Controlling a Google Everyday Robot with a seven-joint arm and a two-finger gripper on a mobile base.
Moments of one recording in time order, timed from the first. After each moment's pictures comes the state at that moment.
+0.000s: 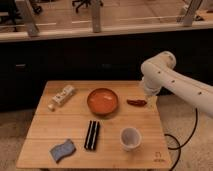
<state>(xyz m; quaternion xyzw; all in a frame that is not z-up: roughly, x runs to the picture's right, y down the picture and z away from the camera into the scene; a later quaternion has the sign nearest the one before) 0.222 0.047 0.762 -0.25 0.00 -0.11 0.96</state>
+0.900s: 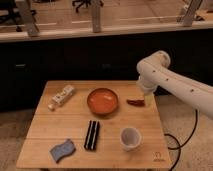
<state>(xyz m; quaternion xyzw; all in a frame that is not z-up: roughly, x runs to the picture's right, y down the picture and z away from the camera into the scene) 0.216 0.040 0.781 -0.25 0.01 -0.12 0.96</state>
